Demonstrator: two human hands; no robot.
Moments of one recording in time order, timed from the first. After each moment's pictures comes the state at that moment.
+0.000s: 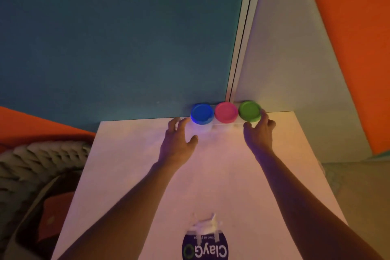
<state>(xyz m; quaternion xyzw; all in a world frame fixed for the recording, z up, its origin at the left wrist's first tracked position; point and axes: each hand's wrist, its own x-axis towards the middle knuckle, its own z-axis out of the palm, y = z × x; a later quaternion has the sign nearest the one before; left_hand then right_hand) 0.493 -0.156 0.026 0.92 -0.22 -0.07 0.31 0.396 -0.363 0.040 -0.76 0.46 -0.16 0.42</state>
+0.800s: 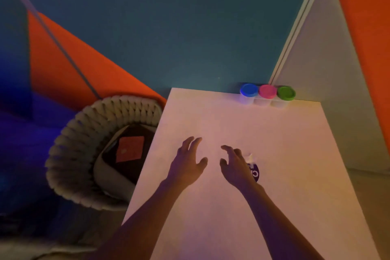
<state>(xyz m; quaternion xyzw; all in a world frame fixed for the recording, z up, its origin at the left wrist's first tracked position) 0.269 0.109 0.095 0.94 -0.18 -0.10 0.26 0.211 -0.055 0.078 -0.92 0.19 0.04 0.35</state>
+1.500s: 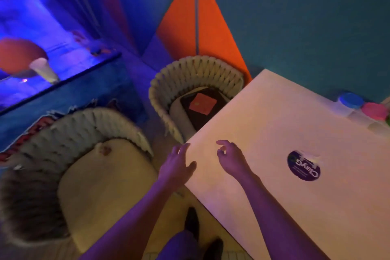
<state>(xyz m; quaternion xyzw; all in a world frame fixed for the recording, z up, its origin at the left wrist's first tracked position) 0.043 0.308 0.060 0.95 0.15 -0.09 0.27 0.115 0.124 0.080 -0.91 -0.05 0.19 0.37</state>
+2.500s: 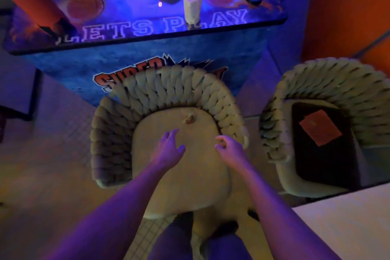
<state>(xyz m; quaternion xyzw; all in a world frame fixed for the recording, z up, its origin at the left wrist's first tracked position) -0.035 0.699 -0.055 0.79 0.48 -0.08 0.37 0.130 0.563 -0.026 -0.86 -0.25 0.39 0.22</state>
